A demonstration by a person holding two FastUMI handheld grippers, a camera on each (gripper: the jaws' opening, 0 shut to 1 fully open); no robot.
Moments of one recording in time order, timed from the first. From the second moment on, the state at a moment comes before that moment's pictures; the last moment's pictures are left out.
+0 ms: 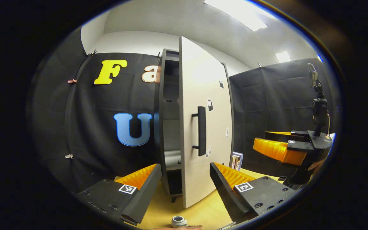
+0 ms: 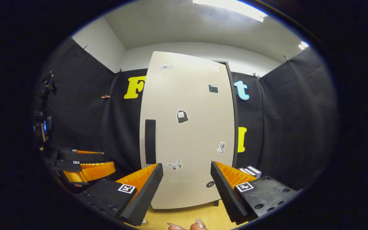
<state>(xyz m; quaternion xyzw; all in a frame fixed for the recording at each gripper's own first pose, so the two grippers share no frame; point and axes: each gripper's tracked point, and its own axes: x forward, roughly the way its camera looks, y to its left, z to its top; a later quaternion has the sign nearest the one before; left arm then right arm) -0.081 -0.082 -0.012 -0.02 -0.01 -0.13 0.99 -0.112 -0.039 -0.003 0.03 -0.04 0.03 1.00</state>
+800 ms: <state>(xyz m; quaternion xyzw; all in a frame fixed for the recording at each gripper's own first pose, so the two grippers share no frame) -0.081 -0.132 -0.004 -0.05 -0.01 -0.11 0.99 -0.128 -0.052 -0.003 -0.01 -0.03 0.08 1.00</state>
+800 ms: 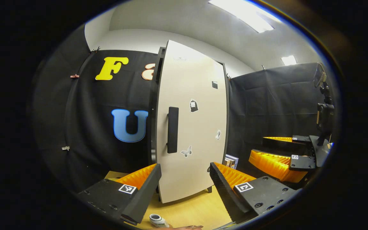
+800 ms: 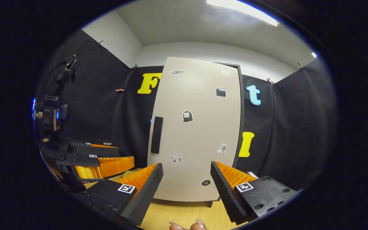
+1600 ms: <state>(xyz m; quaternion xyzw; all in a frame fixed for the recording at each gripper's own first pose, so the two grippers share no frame) -0.085 -0.158 0.013 -0.04 -0.03 -0.13 0.99 -0.131 -0.062 -0.006 0.00 -0.02 0.09 1.00</state>
